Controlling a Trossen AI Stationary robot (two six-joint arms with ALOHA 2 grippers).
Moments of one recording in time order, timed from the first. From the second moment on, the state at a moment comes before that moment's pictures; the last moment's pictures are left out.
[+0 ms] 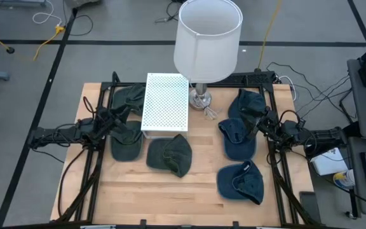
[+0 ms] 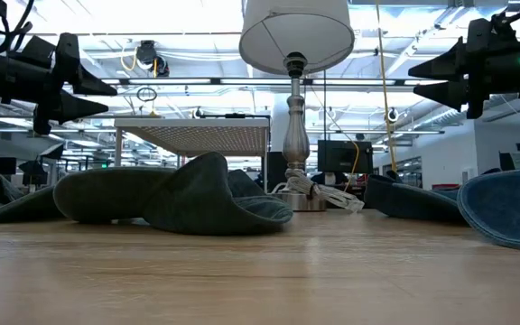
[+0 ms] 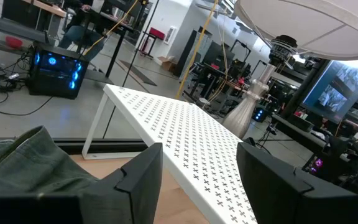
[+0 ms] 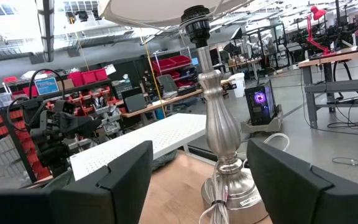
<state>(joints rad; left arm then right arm) 0.02 0.01 0.02 0.06 -0.77 -0.42 0.05 0.03 0.02 0.21 0.65 0.16</state>
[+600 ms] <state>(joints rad) 0.02 0.01 0.02 0.06 -0.77 -0.42 0.05 0.03 0.02 0.24 0.65 0.25</state>
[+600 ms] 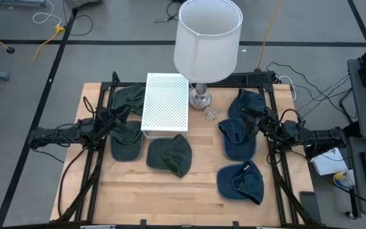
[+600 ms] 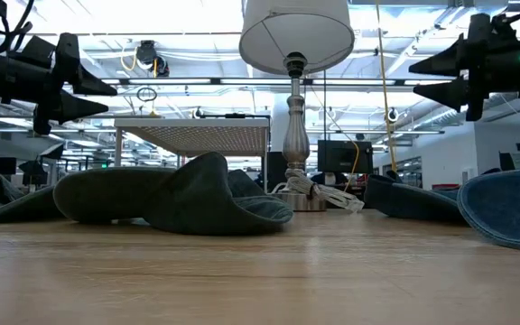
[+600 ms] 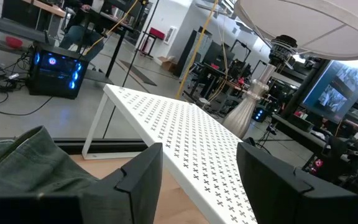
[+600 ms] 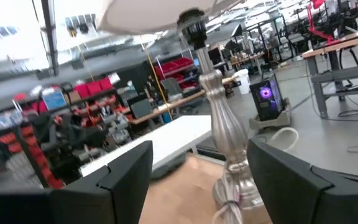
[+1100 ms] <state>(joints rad) 0.02 0.01 0.02 0.06 -0.77 -0.42 0.05 0.32 0.41 -0.09 0.71 0.25</state>
